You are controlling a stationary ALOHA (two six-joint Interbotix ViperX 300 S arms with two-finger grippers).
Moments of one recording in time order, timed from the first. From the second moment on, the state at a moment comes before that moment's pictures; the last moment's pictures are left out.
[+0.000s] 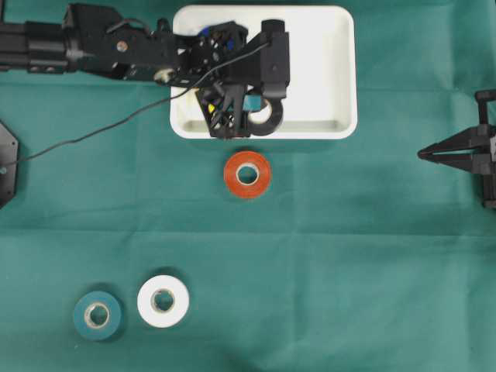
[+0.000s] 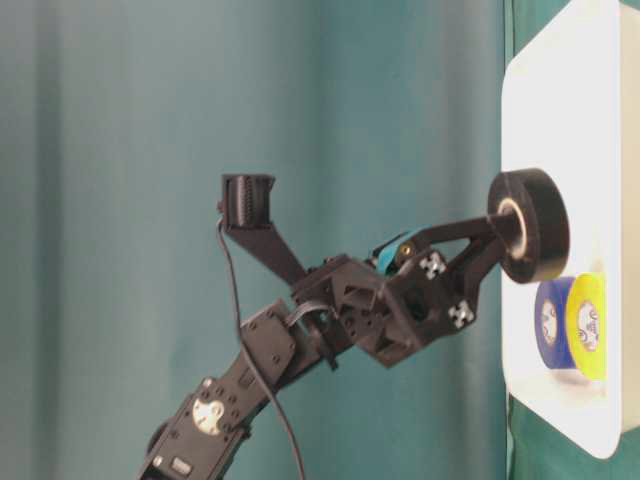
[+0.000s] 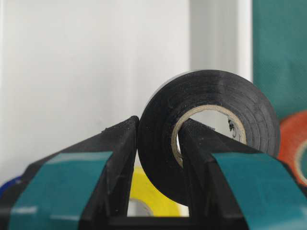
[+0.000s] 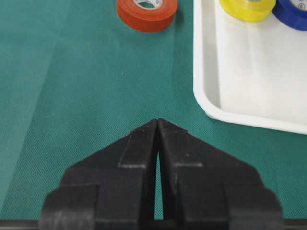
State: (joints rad) left arm 0.23 0.19 0.31 -0.02 0.38 0.26; right arm -0.01 -1.12 1.44 -0.09 0.10 0.06
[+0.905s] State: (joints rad) left arm 0.26 0.24 0.28 -0.02 0.34 0.30; right arm -0.01 -1.12 1.44 -0.09 0.09 0.06
